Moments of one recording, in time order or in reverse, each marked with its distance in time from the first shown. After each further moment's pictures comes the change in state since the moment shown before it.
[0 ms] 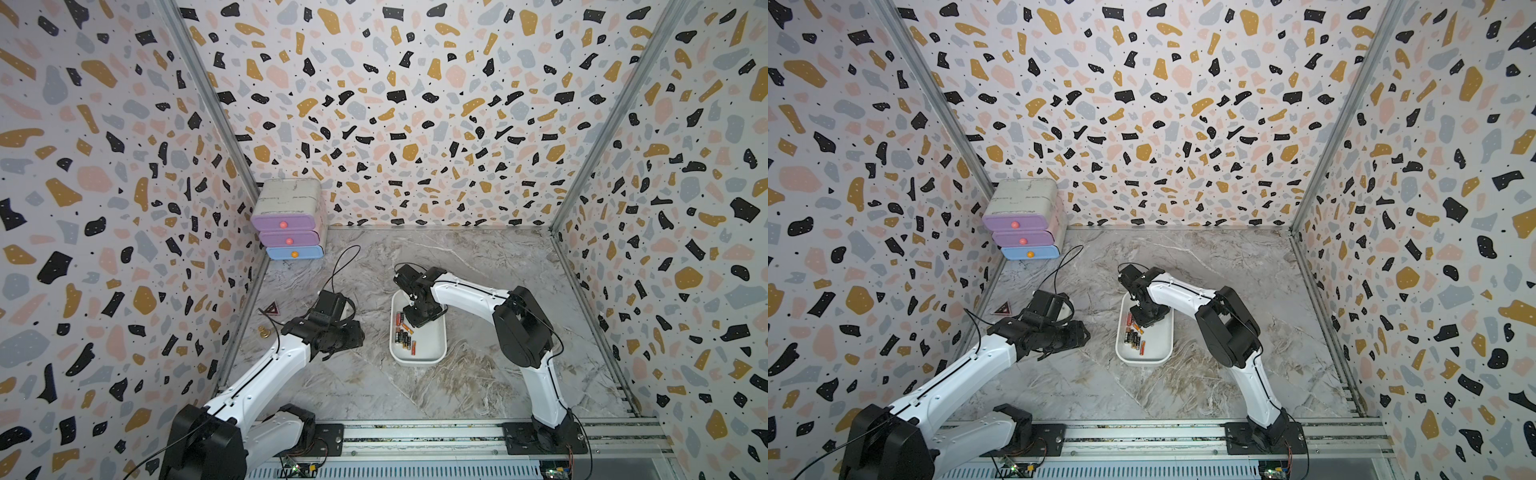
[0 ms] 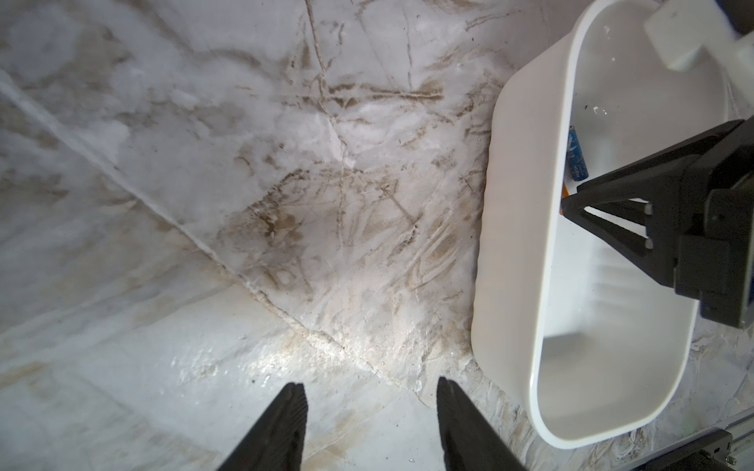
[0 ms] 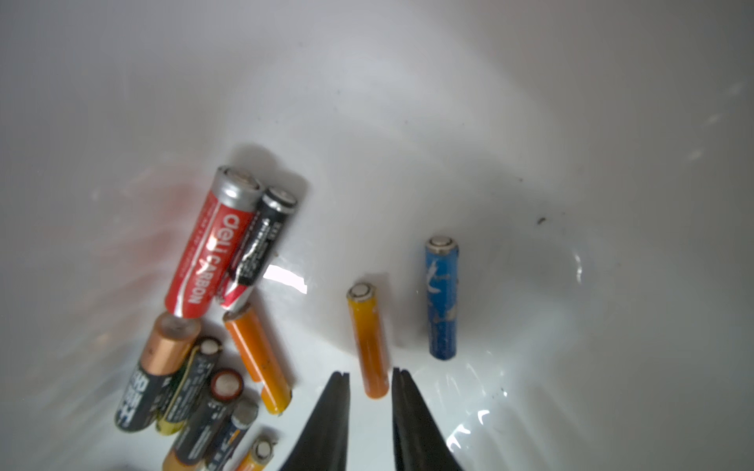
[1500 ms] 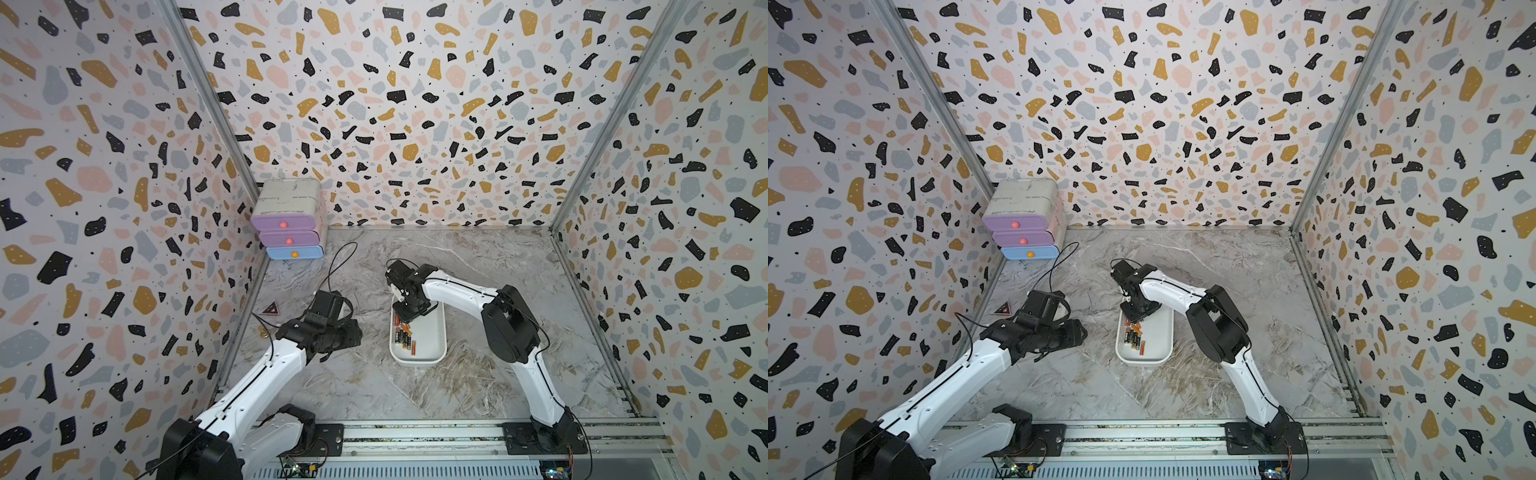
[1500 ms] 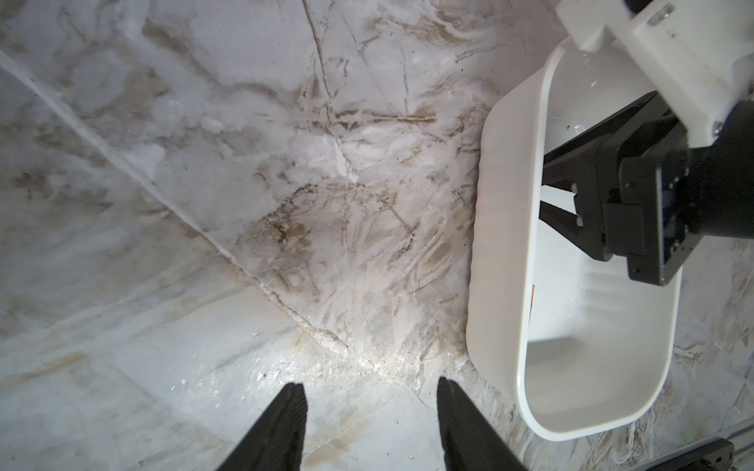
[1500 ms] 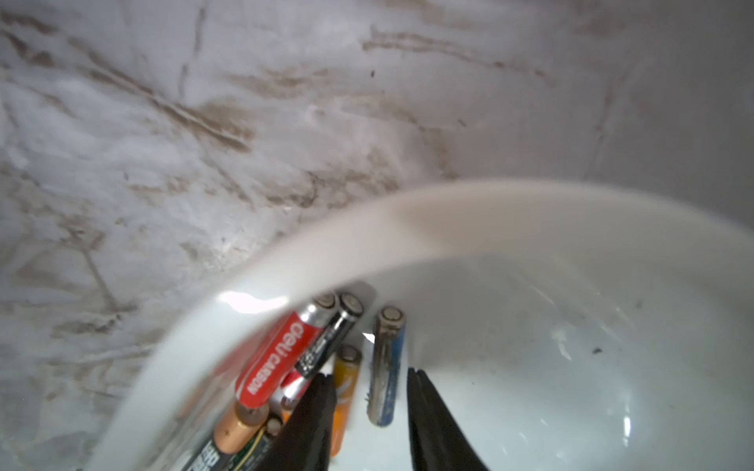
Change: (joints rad) left arm 0.000 -0.056 0.012 -0.026 -0.030 -0.001; right arm 0.019 0.101 0.143 0.021 -0.045 -0.069
